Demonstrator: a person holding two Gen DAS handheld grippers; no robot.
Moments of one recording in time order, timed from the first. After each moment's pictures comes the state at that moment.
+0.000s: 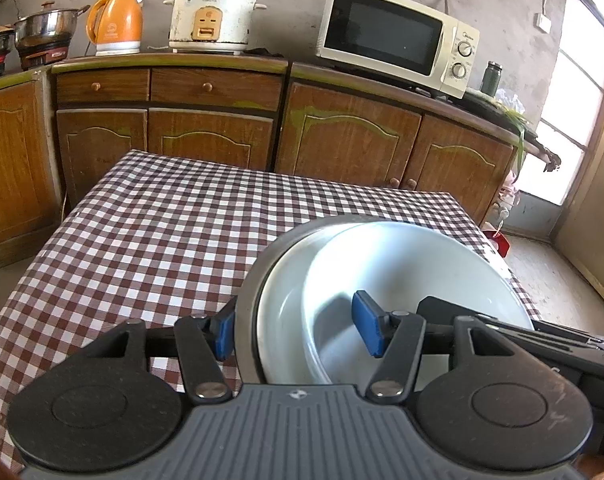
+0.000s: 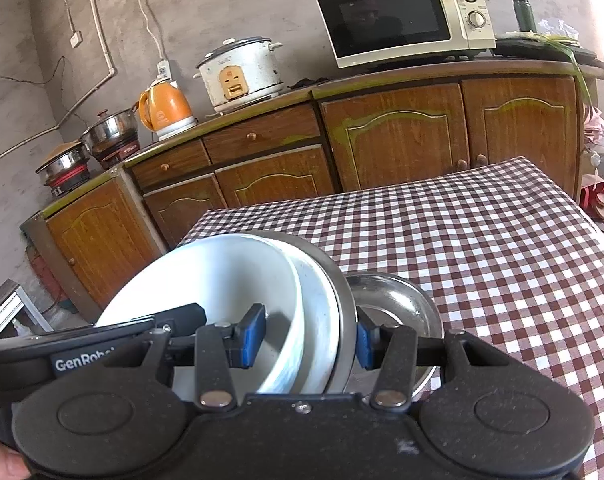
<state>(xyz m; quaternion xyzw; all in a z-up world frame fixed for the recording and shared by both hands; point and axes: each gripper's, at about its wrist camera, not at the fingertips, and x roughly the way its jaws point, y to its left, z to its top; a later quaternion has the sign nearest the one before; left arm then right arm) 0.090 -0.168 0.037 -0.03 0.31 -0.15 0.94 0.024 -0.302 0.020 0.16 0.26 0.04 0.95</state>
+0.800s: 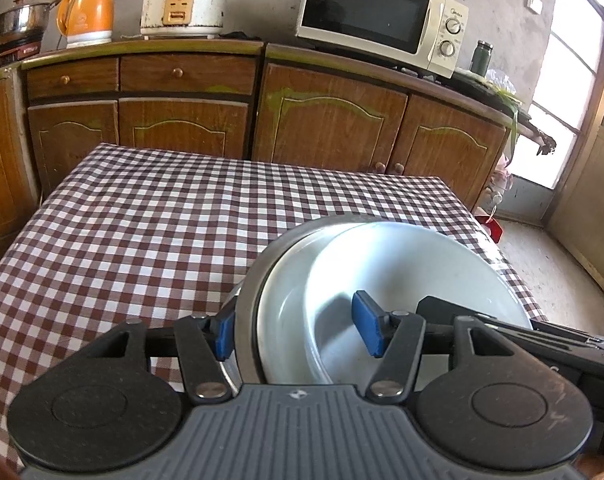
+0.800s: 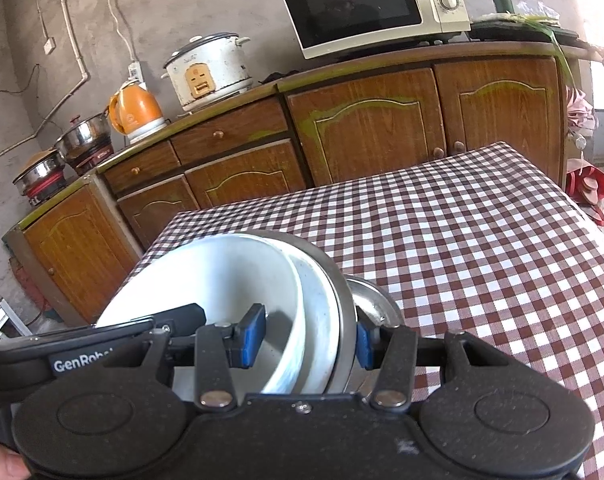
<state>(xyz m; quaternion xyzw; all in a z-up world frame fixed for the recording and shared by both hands) 0.126 -0.197 0.019 -0.02 0.33 -0.17 0.93 0.055 -0.340 -0.001 0.17 0.27 0.01 0.95</state>
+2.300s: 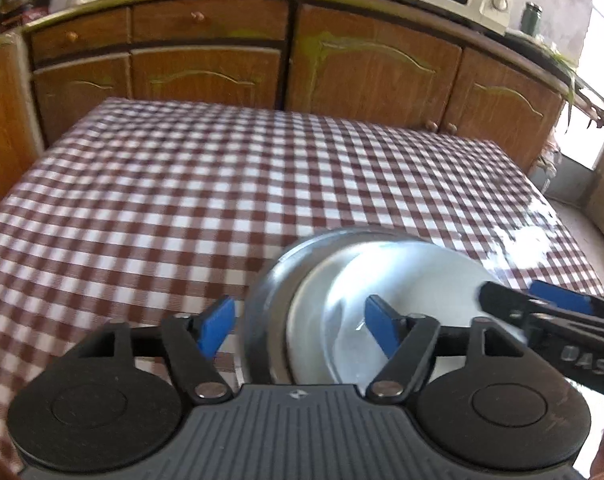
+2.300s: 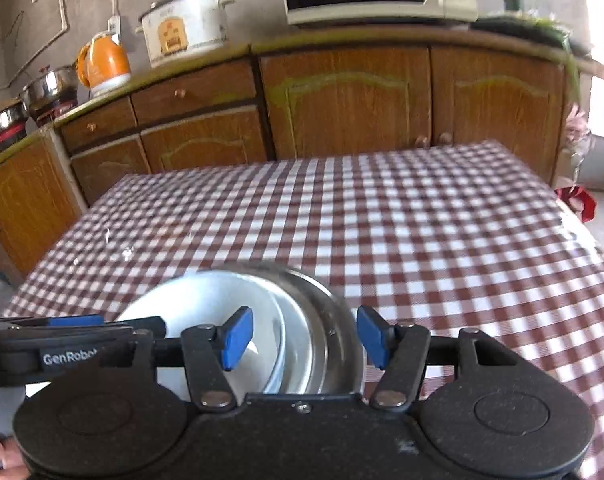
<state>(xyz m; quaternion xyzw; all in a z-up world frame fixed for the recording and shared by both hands) 0.188 -0.208 -0.041 -0.01 0.37 -0.12 0.92 0.116 -0.352 -0.057 0.10 0.29 -0.03 0.95</state>
